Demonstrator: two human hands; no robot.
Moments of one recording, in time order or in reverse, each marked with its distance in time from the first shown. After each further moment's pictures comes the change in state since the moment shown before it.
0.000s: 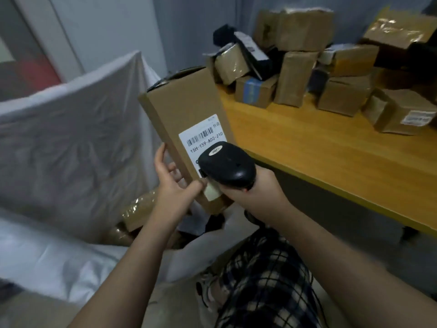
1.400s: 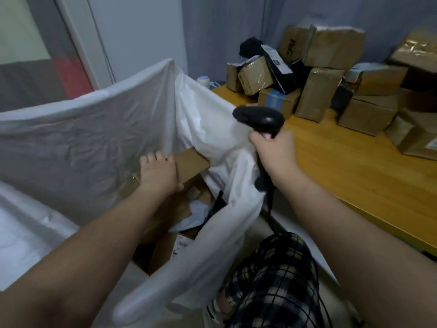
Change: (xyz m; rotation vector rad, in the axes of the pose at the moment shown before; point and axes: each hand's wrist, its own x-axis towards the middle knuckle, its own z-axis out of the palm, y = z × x) left_hand 0.092 -0.022 -0.067 1.685 -0.172 -0.093; right_hand 0.083 -0.044 -0.003 0.009 0.359 0.058
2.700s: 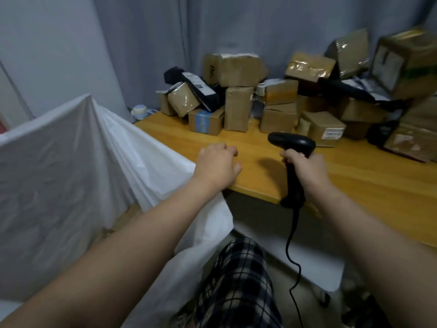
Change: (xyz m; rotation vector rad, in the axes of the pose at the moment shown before) left_hand -0.048 0.207 -0.136 -0.495 0.331 0.634; right_hand -0.013 0.051 -0.192 0.060 0.374 0.285
